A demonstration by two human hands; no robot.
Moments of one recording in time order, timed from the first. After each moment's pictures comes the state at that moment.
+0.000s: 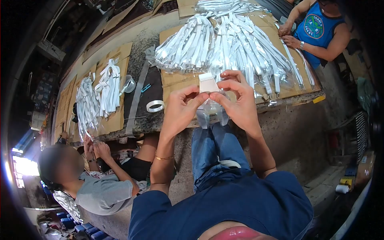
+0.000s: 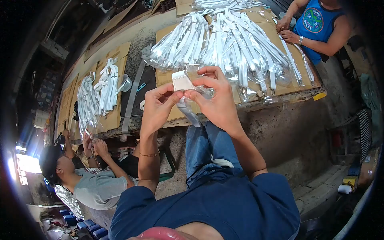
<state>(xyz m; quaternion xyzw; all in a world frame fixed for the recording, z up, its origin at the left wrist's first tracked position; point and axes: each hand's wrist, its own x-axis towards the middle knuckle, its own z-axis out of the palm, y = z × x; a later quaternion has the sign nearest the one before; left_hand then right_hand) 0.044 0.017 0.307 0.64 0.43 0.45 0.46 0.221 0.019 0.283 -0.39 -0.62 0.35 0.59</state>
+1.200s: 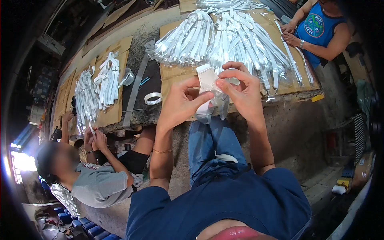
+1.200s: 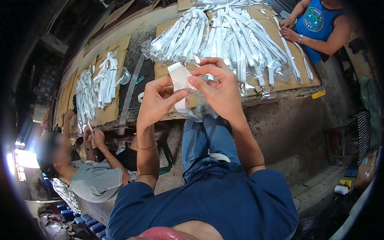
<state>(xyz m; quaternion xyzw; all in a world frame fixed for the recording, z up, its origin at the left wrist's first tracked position) 0.054 0.001 0.322 0.62 0.40 0.42 0.53 0.235 0.011 0.293 -0.34 -0.56 0.43 0.62</state>
